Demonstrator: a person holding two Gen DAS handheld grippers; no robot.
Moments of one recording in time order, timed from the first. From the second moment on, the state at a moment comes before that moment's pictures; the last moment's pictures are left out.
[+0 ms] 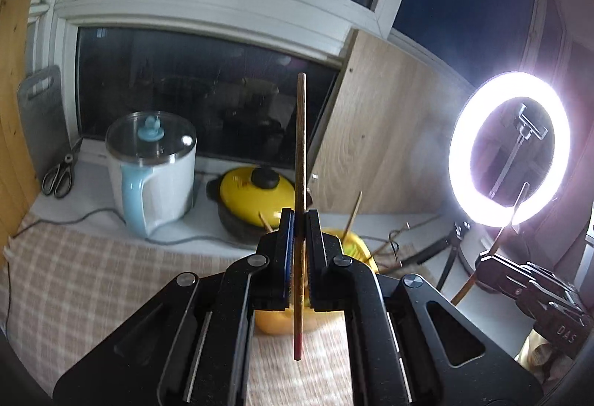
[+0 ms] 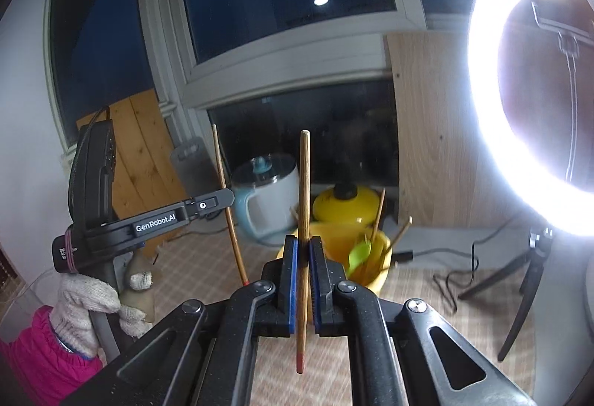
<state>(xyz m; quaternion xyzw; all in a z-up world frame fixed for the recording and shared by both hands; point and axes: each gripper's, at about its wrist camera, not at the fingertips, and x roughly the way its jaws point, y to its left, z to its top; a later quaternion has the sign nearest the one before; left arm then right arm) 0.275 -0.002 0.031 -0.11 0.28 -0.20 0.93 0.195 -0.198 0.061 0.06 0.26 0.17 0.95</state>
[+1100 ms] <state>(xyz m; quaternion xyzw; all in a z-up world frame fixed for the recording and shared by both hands) 0.357 -0.028 0.021 -0.10 0.27 -0.23 0.93 0.282 -0.193 0.050 0.07 0.25 0.11 0.96</state>
